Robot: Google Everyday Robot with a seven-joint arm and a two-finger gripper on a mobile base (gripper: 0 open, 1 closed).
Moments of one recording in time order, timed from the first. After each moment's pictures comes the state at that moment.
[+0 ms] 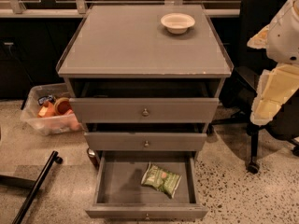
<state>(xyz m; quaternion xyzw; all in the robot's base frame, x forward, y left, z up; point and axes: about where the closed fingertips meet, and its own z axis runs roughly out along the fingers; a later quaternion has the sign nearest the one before) 0.438 -0.217 0.976 -0.60 0.78 -0.03 0.16</state>
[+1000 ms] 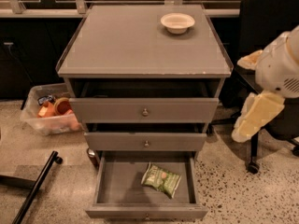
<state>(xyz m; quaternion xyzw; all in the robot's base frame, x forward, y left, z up) 0.438 -0.200 0.933 -0.58 0.78 0.01 0.22</state>
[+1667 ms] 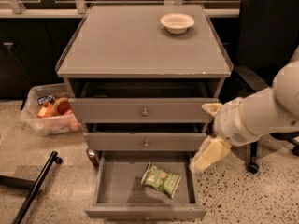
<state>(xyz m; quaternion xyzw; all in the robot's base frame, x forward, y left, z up) 0.441 -0.148 0.800 -0.55 0.78 0.13 0.28</state>
